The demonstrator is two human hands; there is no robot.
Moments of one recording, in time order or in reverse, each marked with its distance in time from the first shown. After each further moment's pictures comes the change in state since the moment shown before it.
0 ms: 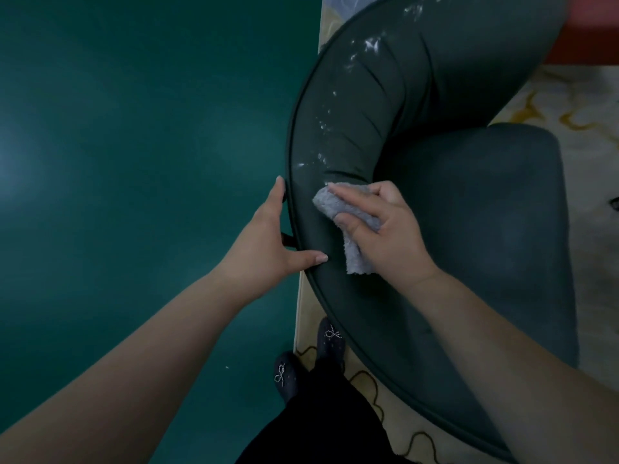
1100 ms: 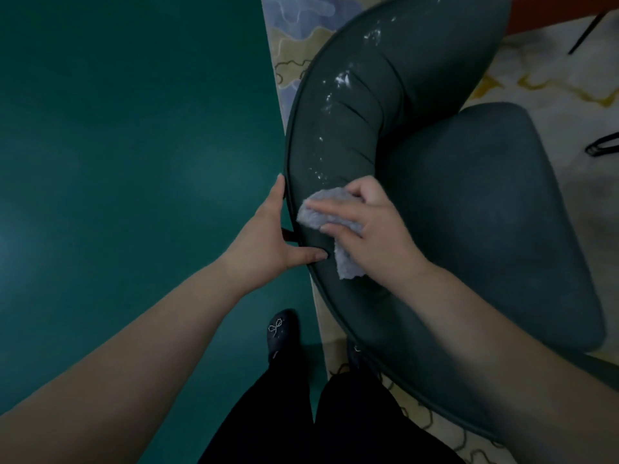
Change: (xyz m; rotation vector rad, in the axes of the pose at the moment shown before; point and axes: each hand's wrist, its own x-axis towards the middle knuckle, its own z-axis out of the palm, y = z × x) left_hand 0.091 0.008 -0.061 0.126 -0.207 0.169; right_hand 0.057 -0.022 0.023 -0.146 0.119 0.019
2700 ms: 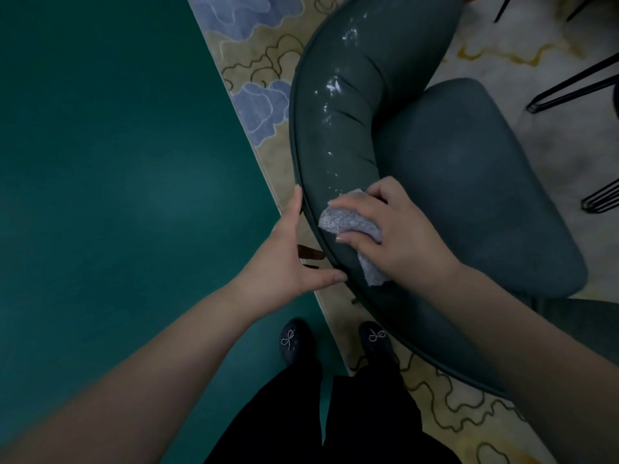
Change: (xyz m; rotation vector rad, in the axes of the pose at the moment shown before) left_hand 0.026 -0.027 -0.034 -0.178 -0.304 0.162; right_hand 0.018 -0.031 0.011 -0.327 0.061 0.190
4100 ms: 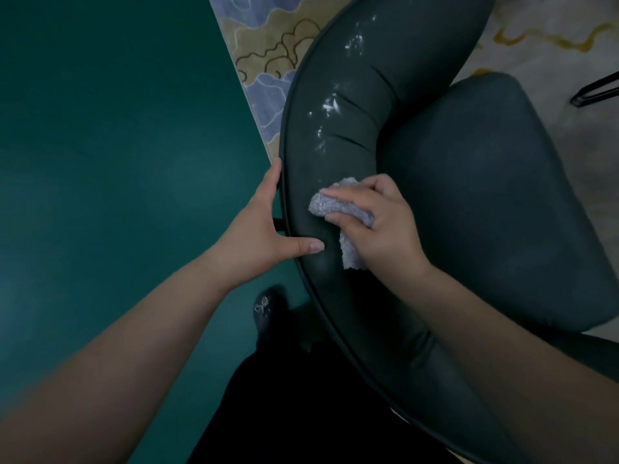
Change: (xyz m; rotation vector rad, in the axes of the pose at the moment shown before) left_hand 0.066 0.021 -0.040 0.027 0.096 -0.064; right_hand 0.058 0.032 0.018 0.486 0.174 0.112
